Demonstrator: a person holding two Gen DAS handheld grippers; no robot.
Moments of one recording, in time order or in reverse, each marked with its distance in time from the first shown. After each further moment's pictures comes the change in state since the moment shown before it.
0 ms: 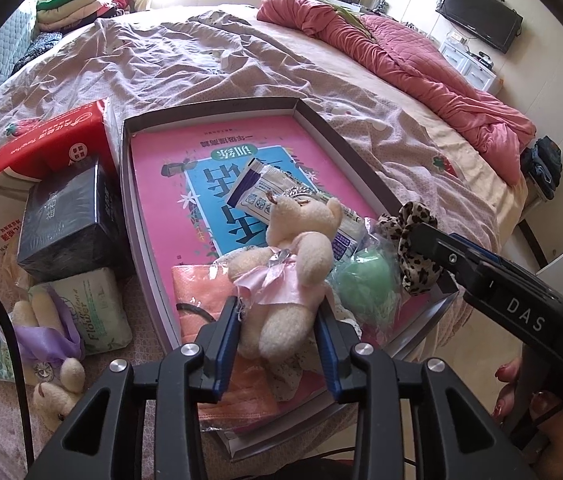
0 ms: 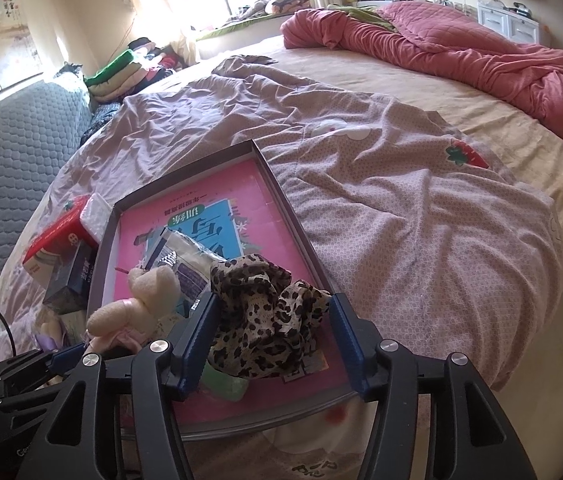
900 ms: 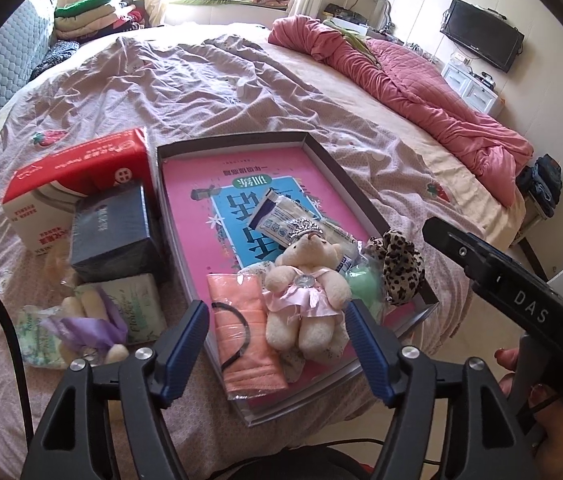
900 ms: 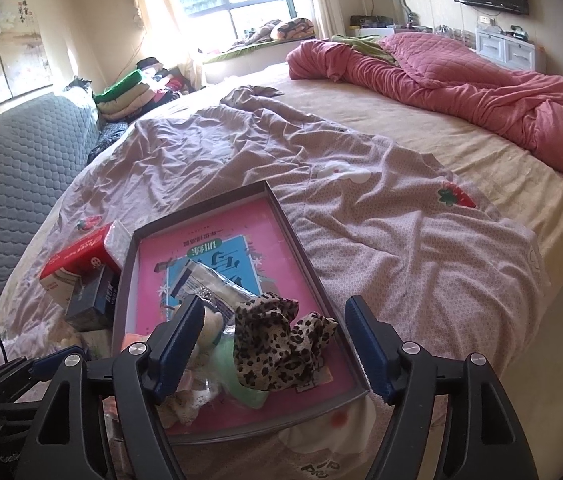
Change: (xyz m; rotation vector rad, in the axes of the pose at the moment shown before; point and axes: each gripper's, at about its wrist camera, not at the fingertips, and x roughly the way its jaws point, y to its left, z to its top) left arm -0.055 0.006 -0.001 -0.029 -0.080 0.021; right arm -0.045 0.019 0.012 -0.025 -0.105 -0.005
